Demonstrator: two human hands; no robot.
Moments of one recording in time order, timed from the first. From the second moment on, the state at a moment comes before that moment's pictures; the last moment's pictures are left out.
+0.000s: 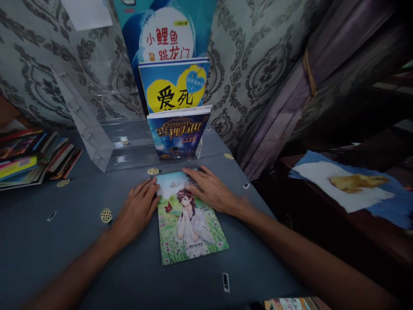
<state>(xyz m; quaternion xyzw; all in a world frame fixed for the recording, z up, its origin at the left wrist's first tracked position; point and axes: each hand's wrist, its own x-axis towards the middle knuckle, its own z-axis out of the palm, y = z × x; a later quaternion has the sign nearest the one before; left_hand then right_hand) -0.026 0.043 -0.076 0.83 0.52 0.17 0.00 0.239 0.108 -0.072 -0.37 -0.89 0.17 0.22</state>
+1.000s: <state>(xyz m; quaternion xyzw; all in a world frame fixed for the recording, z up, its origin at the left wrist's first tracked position) 0.052 0.105 -0.061 0.94 0.33 0.13 0.04 0.266 0.140 -0.073 -0.37 -0.79 0.33 0.36</state>
